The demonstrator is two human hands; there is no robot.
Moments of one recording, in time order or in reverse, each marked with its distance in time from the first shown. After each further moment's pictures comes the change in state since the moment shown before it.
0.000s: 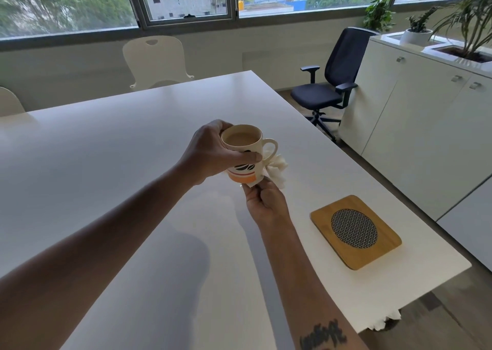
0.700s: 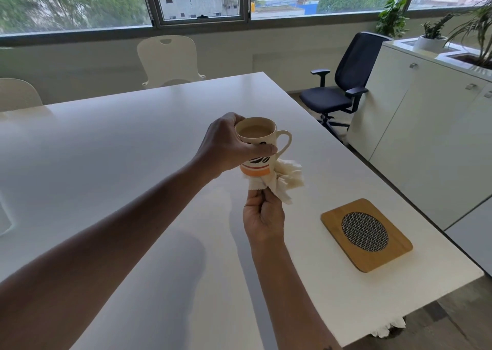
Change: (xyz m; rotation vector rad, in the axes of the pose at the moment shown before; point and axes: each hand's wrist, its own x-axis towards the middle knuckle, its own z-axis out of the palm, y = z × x) left_hand -0.006 0.014 -0.009 0.030 0.092 -0.015; right_hand -0.030 0.040 -0.007 0.358 0.000 -0.093
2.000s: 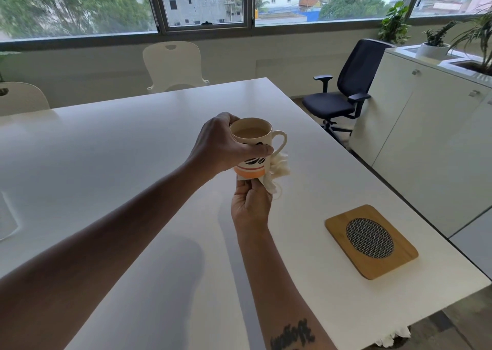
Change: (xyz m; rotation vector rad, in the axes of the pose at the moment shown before) left_hand -0.002 0.001 -0.022 0.070 0.060 0.000; right_hand 0.028 0.045 0.015 -0.215 -0.114 -0.127
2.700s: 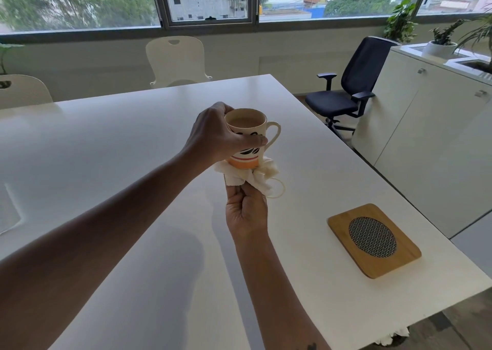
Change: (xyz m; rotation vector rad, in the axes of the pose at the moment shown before) left_hand 0.009 -0.007 -0.013 0.074 0.035 -0.012; right_hand -0.032 0.001 -0.002 0.010 -0.083 0.183
